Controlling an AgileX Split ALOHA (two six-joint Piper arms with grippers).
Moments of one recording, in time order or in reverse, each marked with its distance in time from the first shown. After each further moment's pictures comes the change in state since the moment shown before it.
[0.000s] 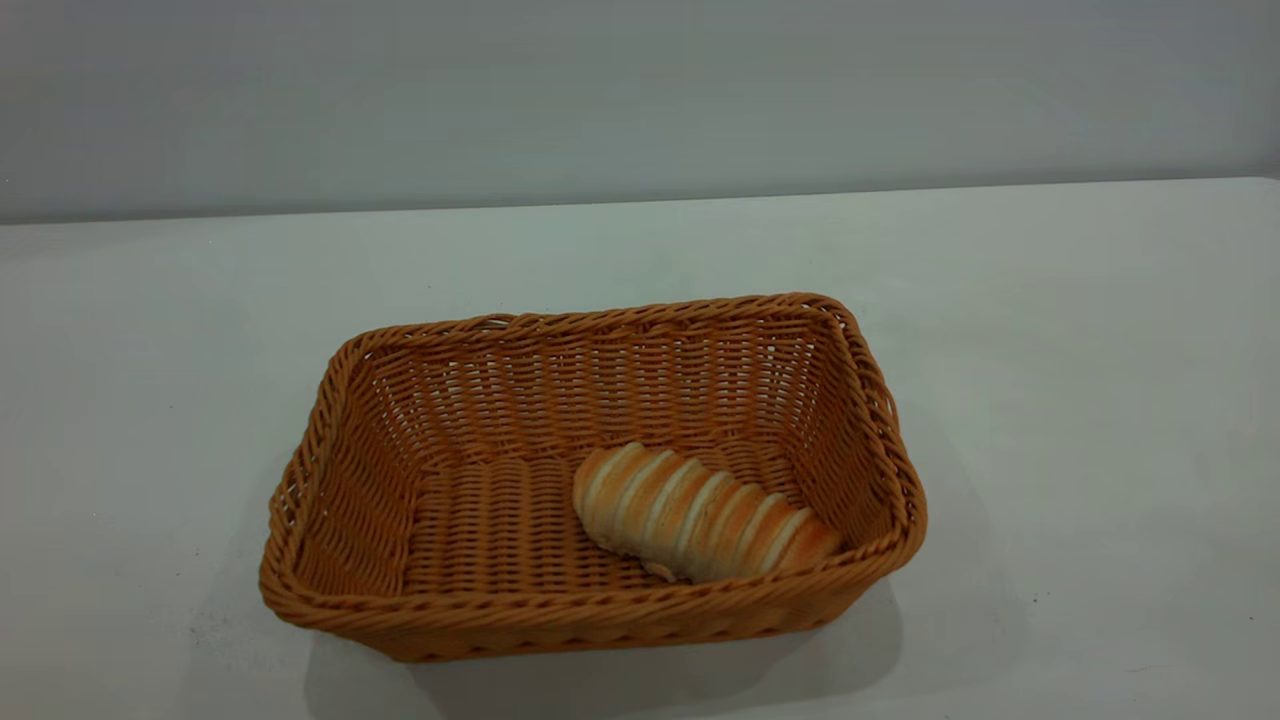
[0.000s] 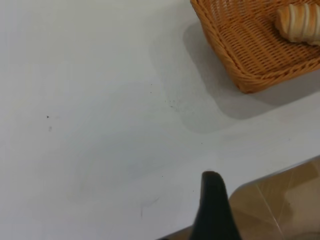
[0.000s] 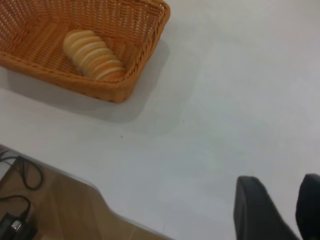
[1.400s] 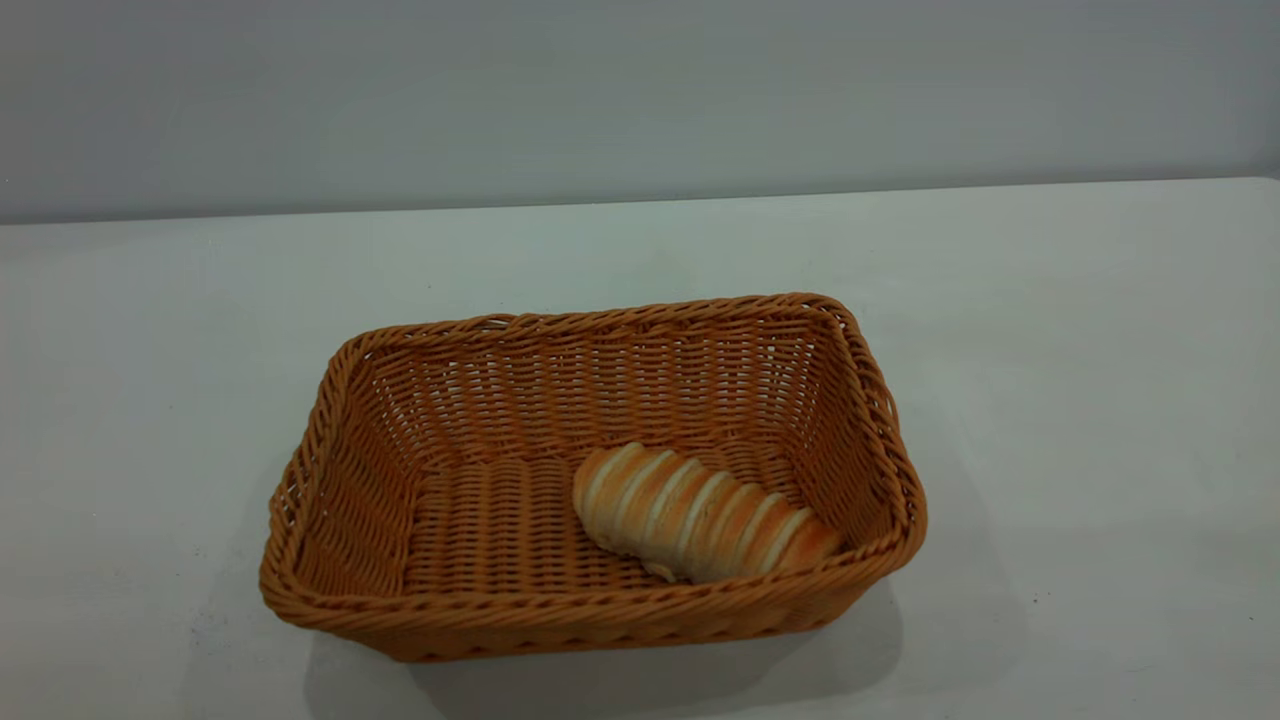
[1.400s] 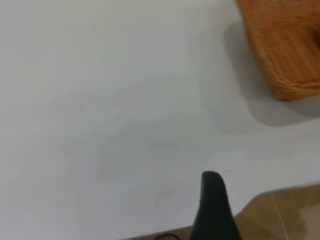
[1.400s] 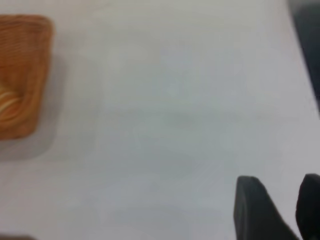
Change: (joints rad) left arm 0.196 0.000 0.000 -0.004 -0.001 -0.003; right arm -0.414 0.000 0.000 0.000 -0.002 0.000
